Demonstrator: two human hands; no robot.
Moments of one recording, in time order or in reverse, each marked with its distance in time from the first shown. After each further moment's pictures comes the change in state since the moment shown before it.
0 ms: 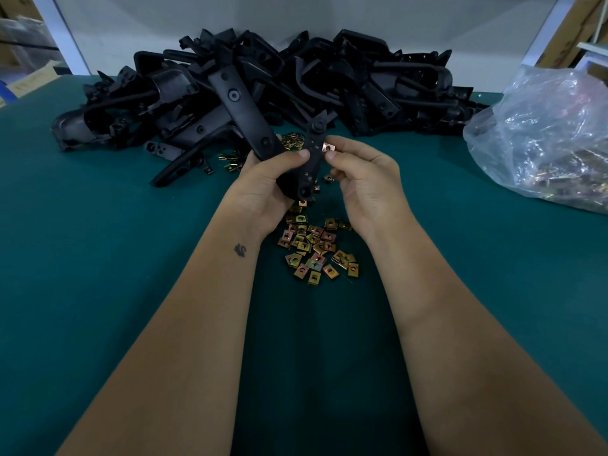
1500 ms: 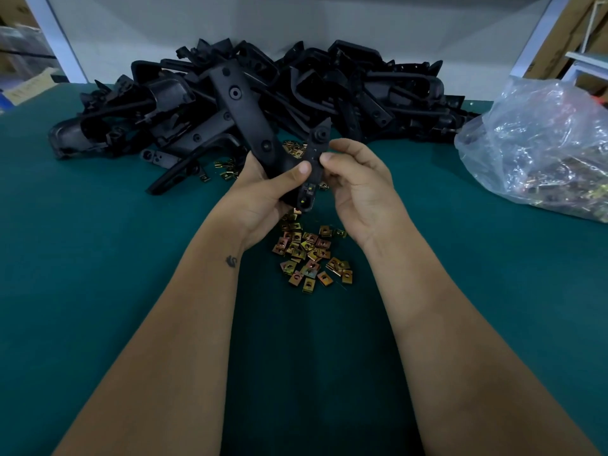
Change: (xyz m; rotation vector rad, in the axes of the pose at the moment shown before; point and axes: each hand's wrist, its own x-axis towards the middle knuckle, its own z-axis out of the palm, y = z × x) left_hand -0.013 0.006 0.001 0.262 -0.153 0.051; right_hand -0.009 -0.012 0.007 0.111 -0.040 0.036
